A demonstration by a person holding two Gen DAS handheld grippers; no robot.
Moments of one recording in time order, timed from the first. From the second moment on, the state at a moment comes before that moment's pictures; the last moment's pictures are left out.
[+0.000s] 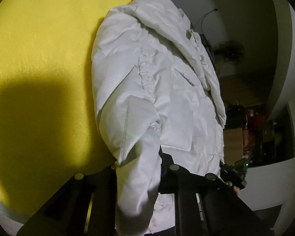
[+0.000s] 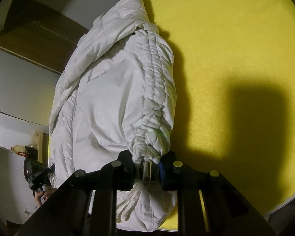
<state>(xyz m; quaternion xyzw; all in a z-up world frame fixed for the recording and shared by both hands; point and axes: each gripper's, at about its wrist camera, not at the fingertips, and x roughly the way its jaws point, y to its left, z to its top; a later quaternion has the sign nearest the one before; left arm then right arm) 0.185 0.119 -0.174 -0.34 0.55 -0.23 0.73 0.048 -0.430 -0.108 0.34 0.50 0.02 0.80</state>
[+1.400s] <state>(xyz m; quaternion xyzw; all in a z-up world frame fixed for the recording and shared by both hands) 0.279 0.165 0.022 -0.39 0.41 -0.35 0.75 0.122 -0.478 0.087 0.36 0.37 0.18 0.84</state>
